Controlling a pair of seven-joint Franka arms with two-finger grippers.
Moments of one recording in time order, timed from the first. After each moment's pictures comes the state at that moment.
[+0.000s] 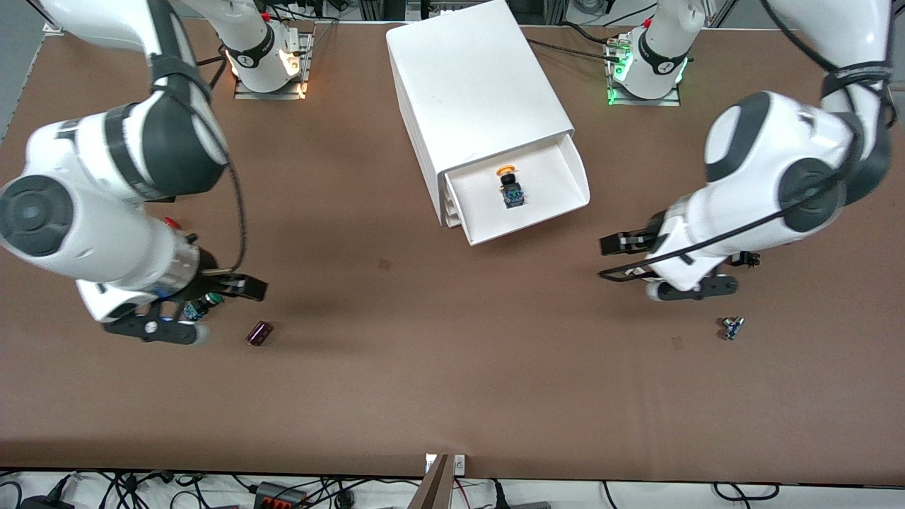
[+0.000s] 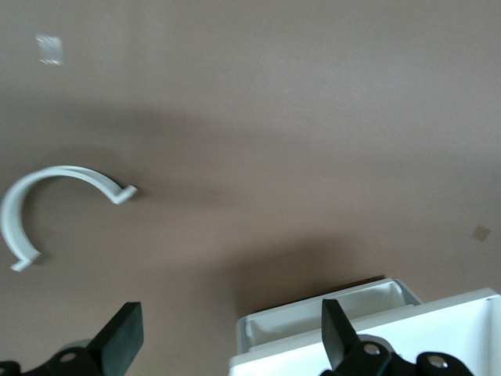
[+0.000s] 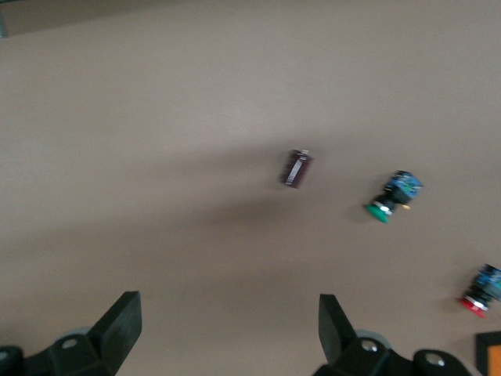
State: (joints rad) left arm -0.14 0.43 -0.21 -1.41 -0.12 1.71 -0.49; right arm 0.21 0.66 -0.02 -0.93 0.03 1.53 0.36
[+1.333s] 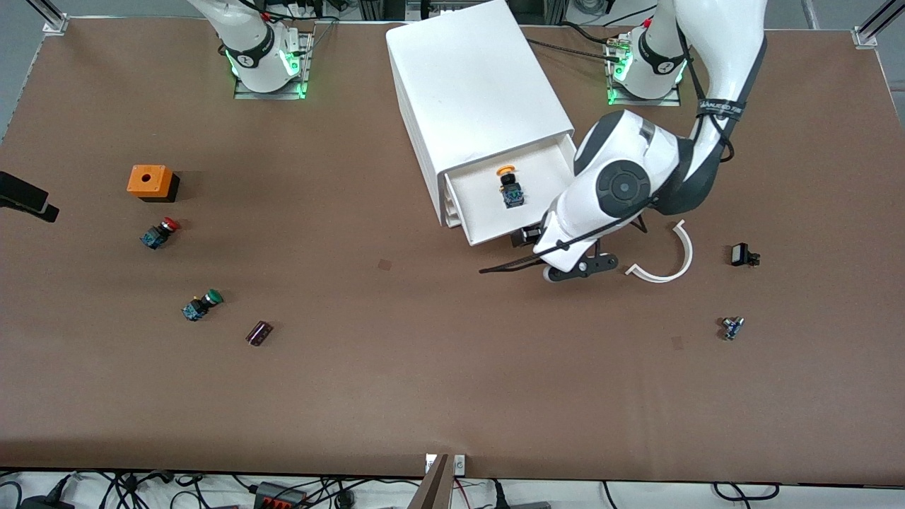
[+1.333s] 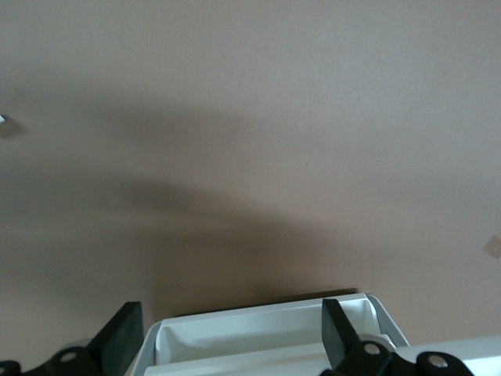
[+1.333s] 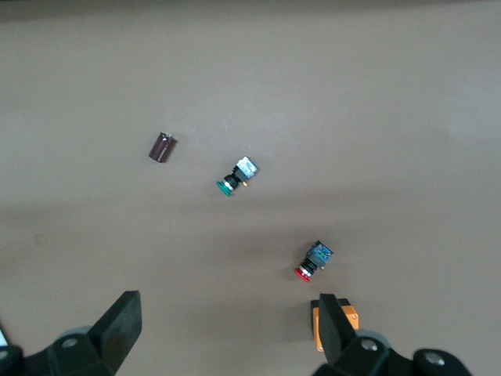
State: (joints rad) left arm -0.32 0.46 -0.21 -1.63 -0.12 1.96 -0.74; right arm -0.09 0.21 -0.02 -1.31 -0.01 1.55 -0.04
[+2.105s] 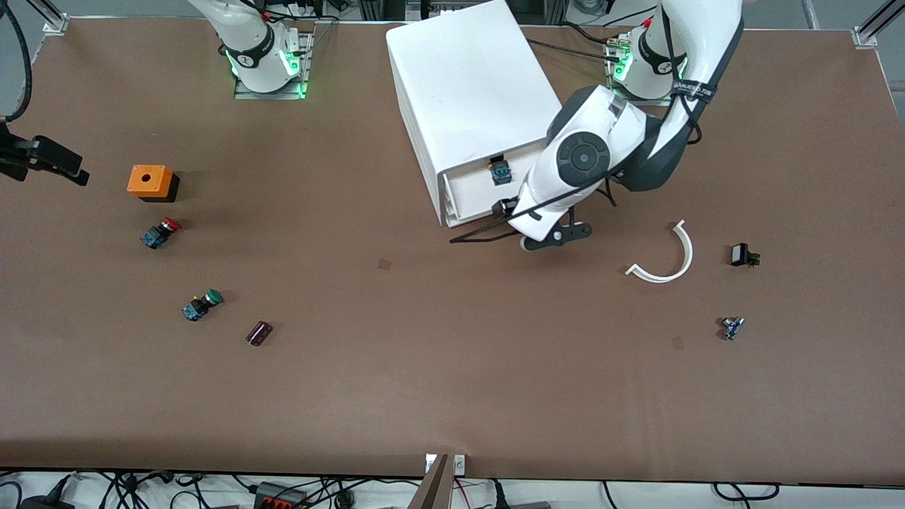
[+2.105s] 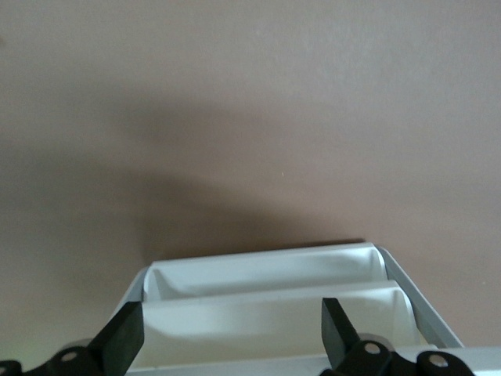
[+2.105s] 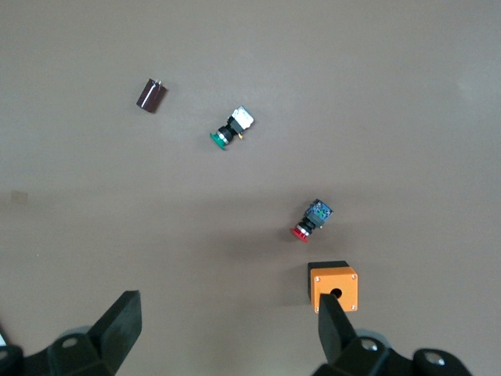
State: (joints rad) left arm -0.34 0.39 -0.29 -1.74 -0.12 1.97 -0.86; right arm -0.09 -0.02 -0.01 -1.67 -0.03 1.64 -0.05
